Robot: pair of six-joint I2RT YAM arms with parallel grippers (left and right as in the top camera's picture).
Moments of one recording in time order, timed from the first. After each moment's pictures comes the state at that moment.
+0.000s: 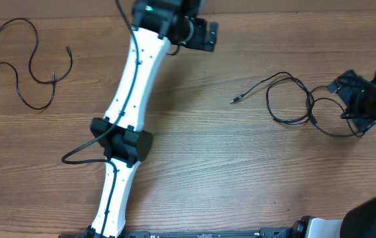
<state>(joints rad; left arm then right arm) -0.41 2.46 2.83 -1.38 0.18 -0.18 -0.36 1.54 1.32 -0.99 -0.07 0.63</state>
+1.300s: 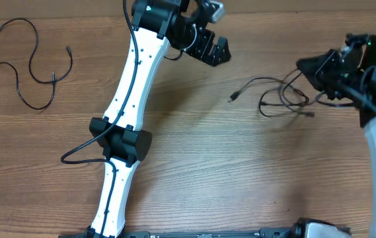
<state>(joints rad) -0.39 2.46 2.83 -1.47 0.56 0.10 -0.18 1.39 1.37 -0.75 -0.58 0.64</state>
